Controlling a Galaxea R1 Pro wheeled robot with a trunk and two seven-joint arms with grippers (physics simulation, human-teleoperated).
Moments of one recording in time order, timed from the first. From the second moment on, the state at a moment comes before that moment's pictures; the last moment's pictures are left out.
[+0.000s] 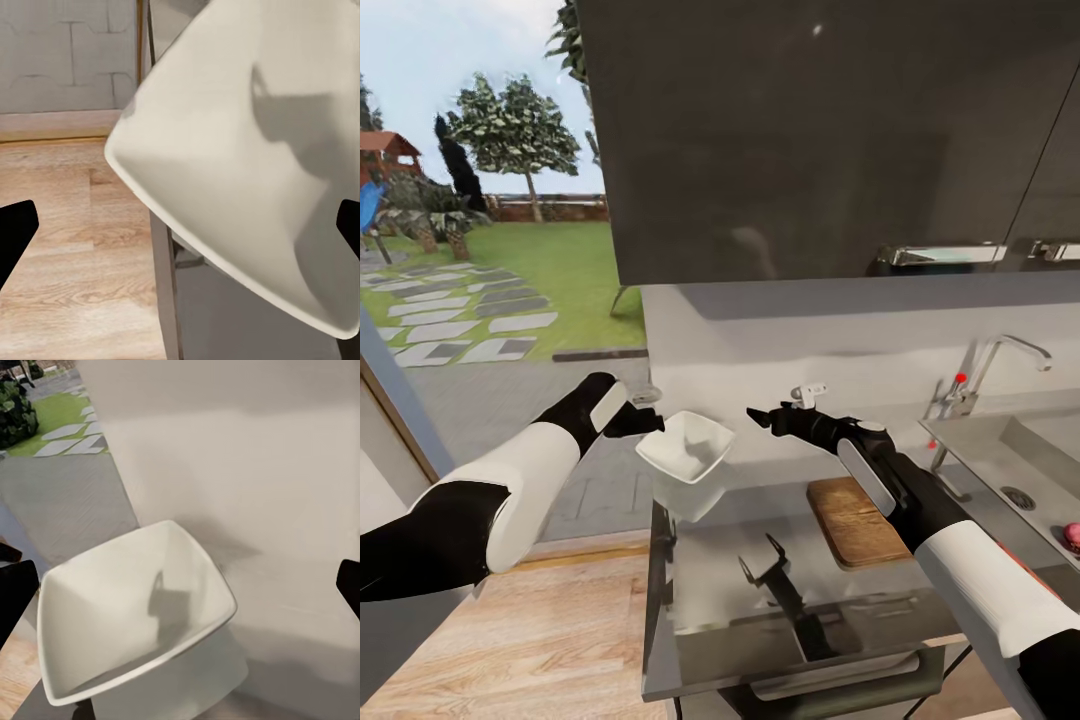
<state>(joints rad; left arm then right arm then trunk) -1.31 -0.06 -0.10 -0.27 0.34 0.84 0.16 -0.91 -0.16 0.44 -0.98 -0.55 0.39 0.30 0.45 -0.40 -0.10</state>
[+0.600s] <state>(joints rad) -1.31 -0.06 -0.10 -0.27 0.34 0.83 0.16 -0.91 -0.16 0.33 -1.12 -0.56 0.52 0.30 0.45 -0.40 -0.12</state>
